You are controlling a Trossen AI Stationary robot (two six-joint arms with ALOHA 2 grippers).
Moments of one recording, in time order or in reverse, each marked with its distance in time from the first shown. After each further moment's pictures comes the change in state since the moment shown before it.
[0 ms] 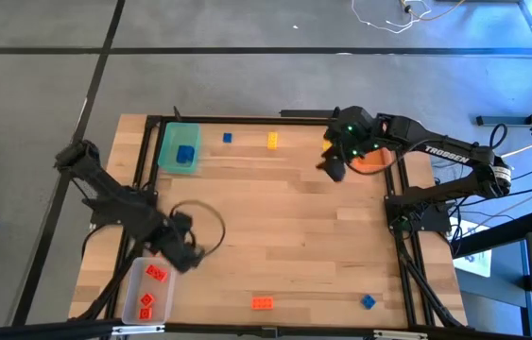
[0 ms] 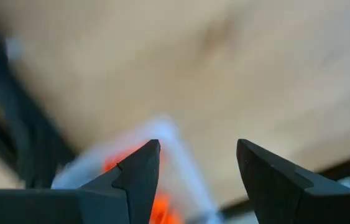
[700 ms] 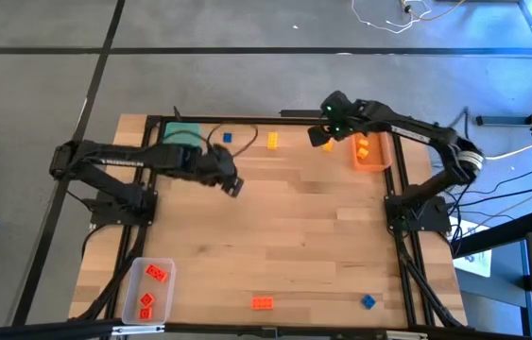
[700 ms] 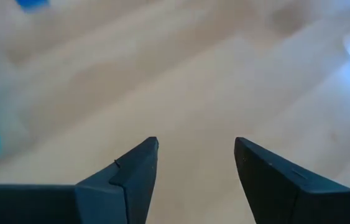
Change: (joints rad) left arm 0.728 -0.064 0.000 0.340 -0.259 0.905; right arm -0.249 0.260 0.000 0.075 0.336 0.349
